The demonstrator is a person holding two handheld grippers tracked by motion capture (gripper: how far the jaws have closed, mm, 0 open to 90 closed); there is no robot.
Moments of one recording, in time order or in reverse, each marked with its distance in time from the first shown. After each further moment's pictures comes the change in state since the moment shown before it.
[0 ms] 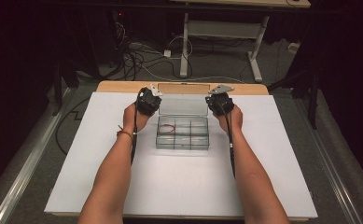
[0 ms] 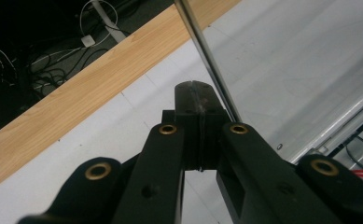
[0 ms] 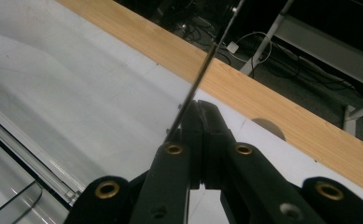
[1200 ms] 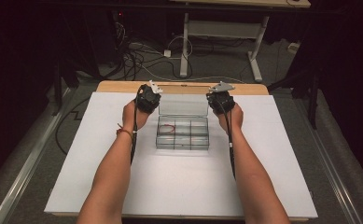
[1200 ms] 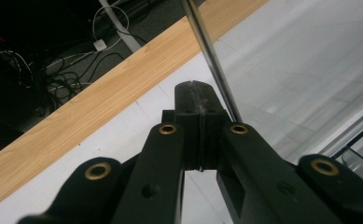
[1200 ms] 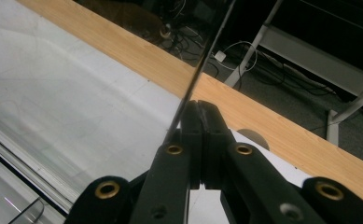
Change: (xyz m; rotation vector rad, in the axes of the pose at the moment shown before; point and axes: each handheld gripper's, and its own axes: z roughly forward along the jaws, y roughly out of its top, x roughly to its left) left arm -0.001 0.010 -0.013 -0.013 0.047 -0.003; right arm 0.003 0.011 -0.012 -0.034 -0.054 0.010
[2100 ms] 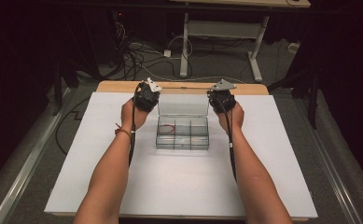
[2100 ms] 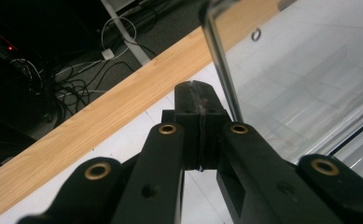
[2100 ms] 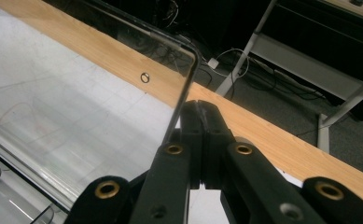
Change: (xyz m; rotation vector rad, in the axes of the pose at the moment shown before) left arm 0.000 0.006 -0.018 -0.036 0.018 -0.012; right arm 0.003 0.009 -0.014 -0.028 -0.031 0.011
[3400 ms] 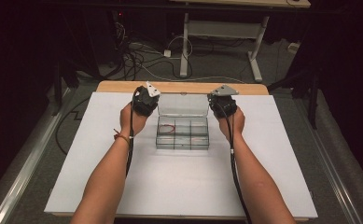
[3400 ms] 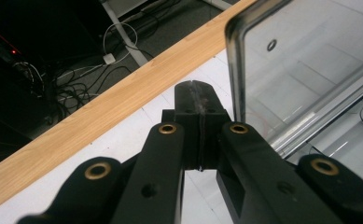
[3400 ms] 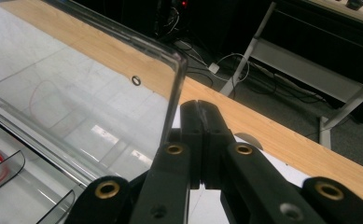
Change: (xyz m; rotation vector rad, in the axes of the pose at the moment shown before) left arm -0.009 -0.009 -0.014 -0.028 0.007 -0.005; right arm 0.008 -0.008 -0.015 -0.031 0.000 0.008
